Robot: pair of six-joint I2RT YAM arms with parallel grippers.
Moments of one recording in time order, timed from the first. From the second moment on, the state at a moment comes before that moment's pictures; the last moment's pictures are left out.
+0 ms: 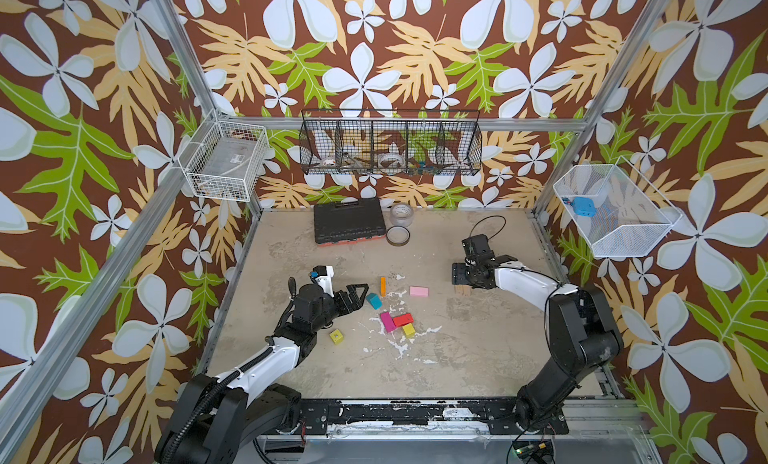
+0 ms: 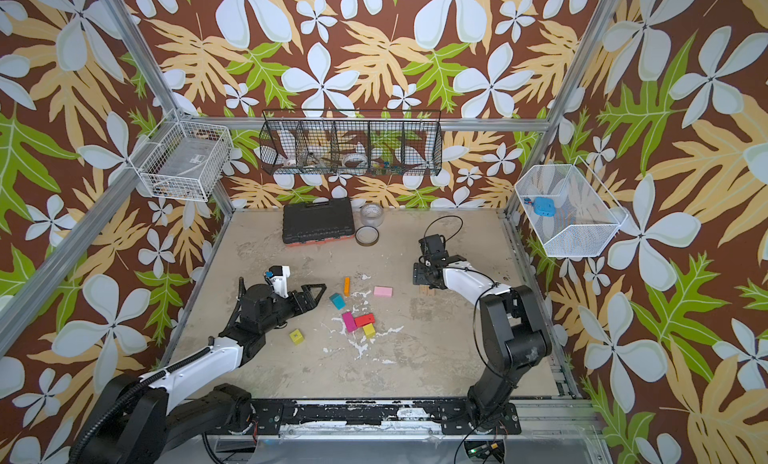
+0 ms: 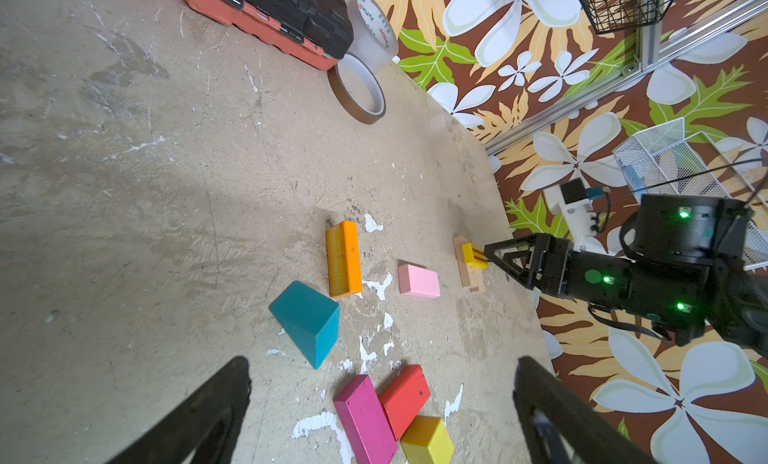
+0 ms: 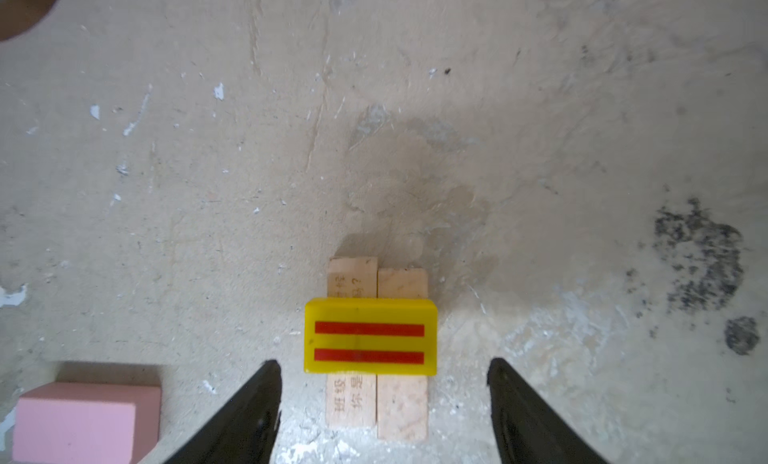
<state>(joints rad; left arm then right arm) -0.33 1.12 0.35 0.39 0.29 -0.77 0.29 1.67 1.07 -0.43 0.17 0.33</state>
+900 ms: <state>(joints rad) -0.33 0.69 0.31 0.18 0.00 -0.74 0.72 1.40 0.84 0.03 0.01 0.21</state>
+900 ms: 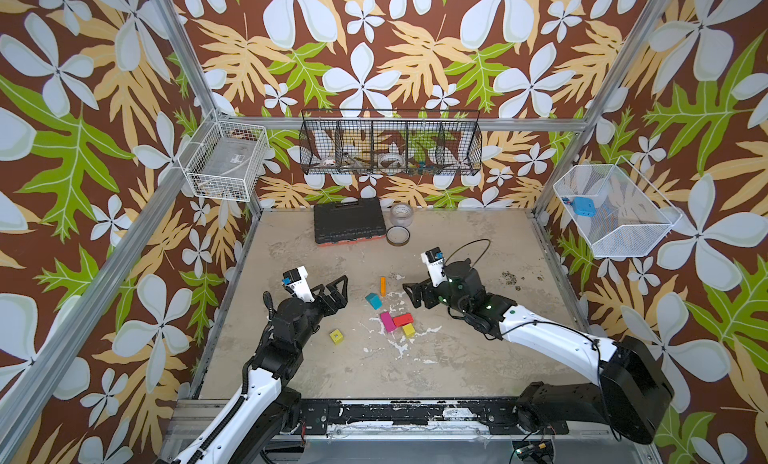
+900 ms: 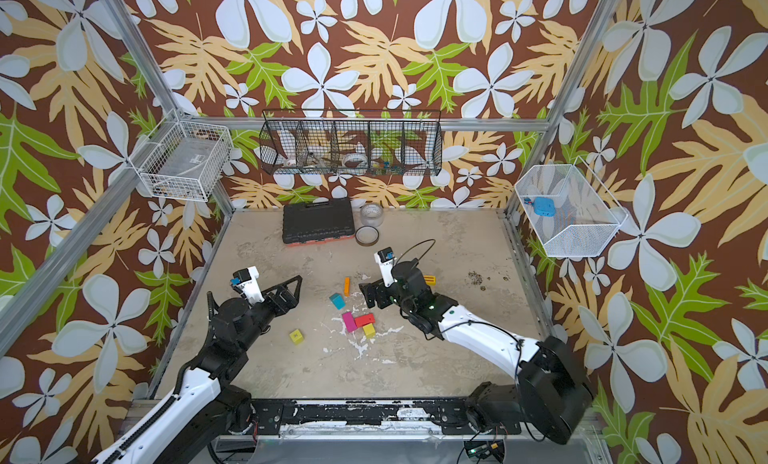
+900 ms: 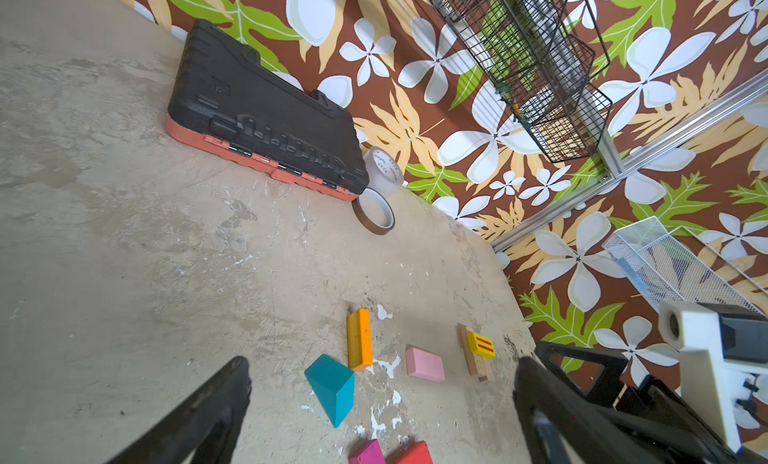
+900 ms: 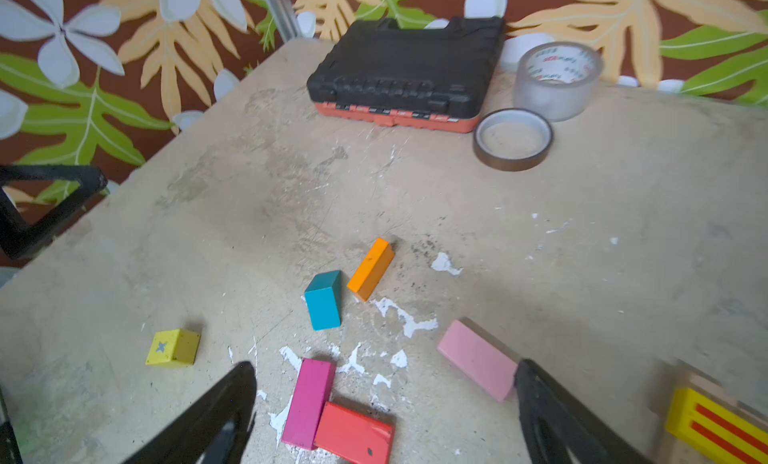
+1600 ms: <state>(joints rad) -0.33 0.81 0.32 0.24 0.03 -0.74 0.68 1.87 1.15 -0.25 0.24 0.28</state>
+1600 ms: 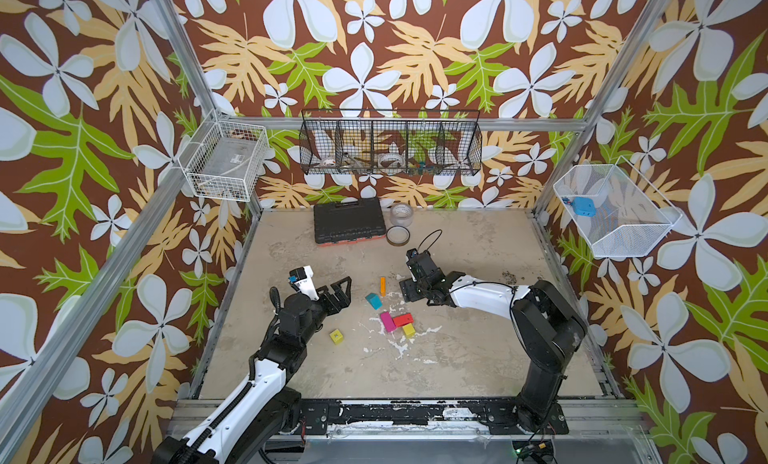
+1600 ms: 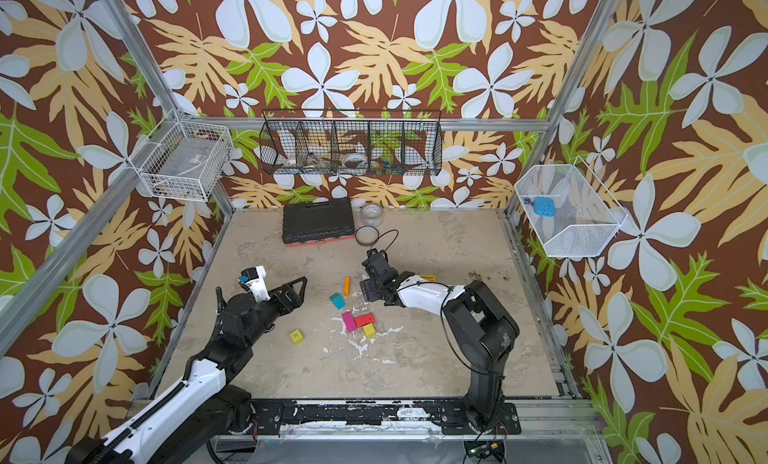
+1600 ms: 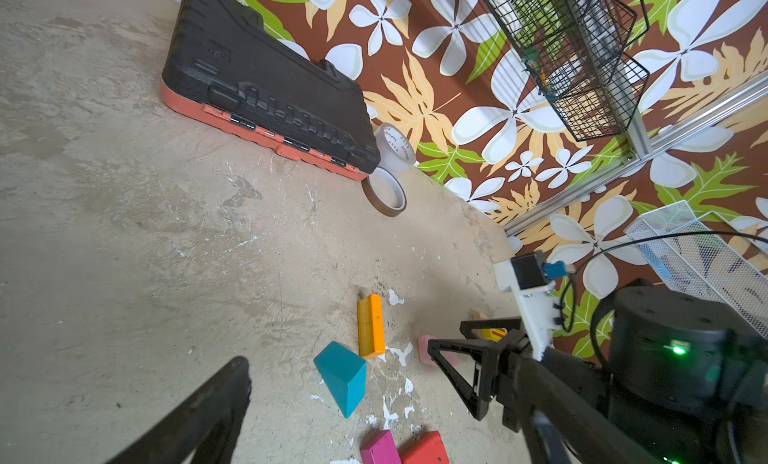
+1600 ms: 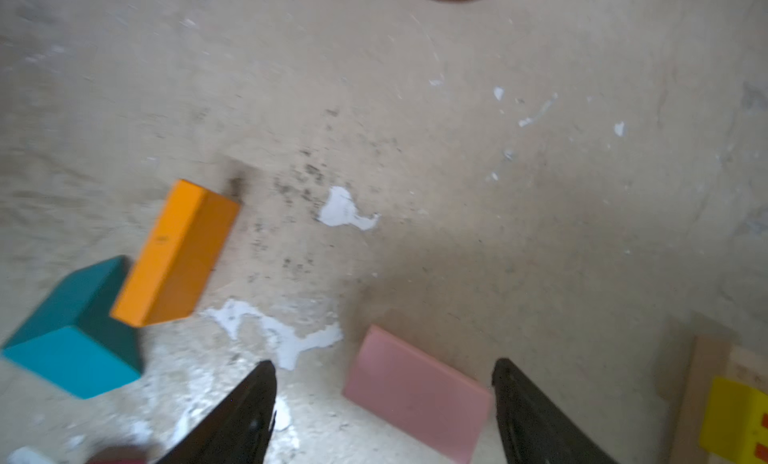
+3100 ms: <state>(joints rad) -0.33 0.81 0.32 0.25 0.06 -0.74 0.63 1.92 1.17 -0.35 0.22 0.38</state>
